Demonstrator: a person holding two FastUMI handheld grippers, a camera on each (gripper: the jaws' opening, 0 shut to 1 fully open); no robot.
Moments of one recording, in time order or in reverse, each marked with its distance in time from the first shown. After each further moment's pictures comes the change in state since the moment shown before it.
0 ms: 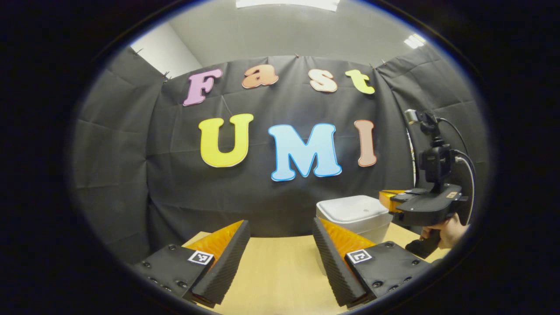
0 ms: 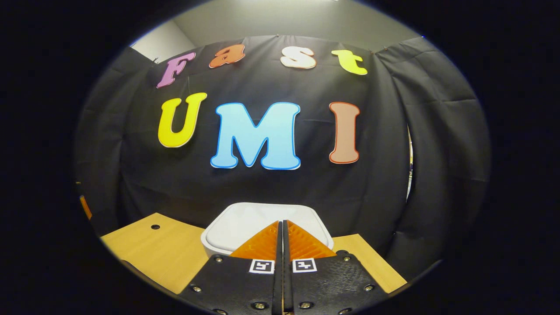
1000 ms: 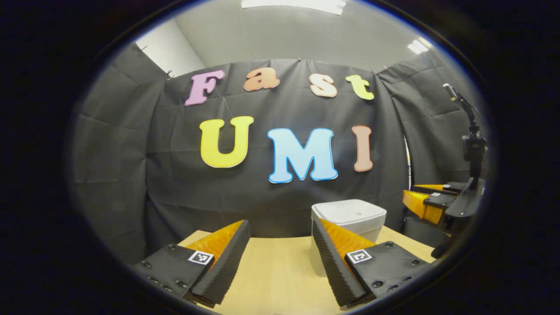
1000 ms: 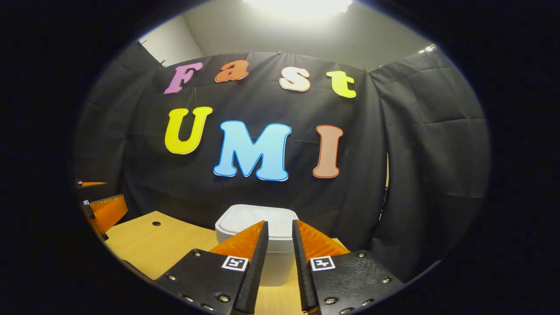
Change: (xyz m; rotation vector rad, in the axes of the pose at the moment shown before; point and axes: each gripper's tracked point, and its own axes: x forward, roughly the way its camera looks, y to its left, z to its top) left arm -0.031 -0.005 0.014 -0.032 -0.013 -0.019; right arm -0.123 -0.014 0.035 -0.035 -0.074 -0.081
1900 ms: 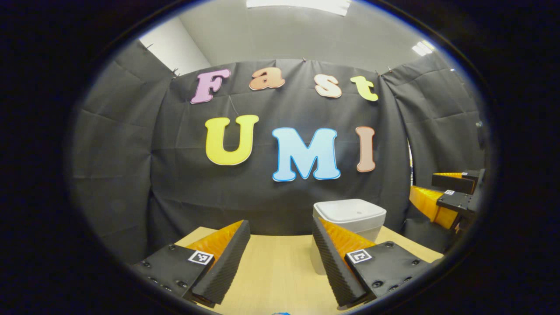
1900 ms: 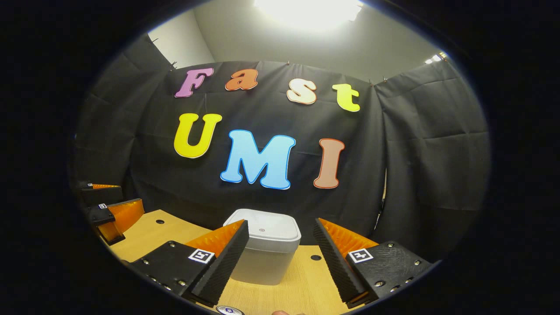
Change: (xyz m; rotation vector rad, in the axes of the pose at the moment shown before) left arm -0.013 0.005 0.005 -0.028 0.003 0.020; right arm -0.039 0.001 0.022 -0.068 -0.051 0.018
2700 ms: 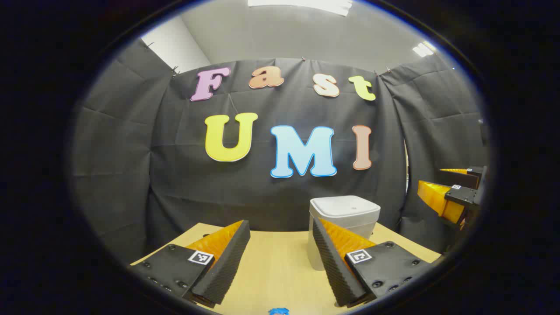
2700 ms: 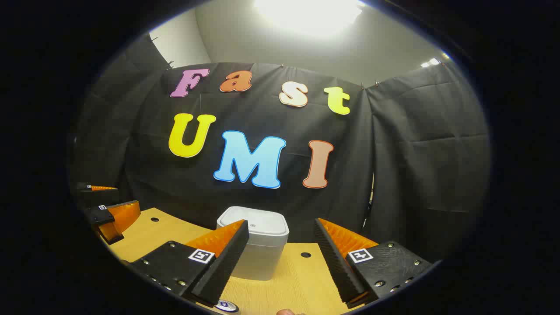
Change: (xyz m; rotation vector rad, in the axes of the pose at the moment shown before) left arm -0.030 0.000 -0.007 -0.009 0.032 -0.012; right arm -0.039 -0.016 0.004 -0.011 0.002 -0.059
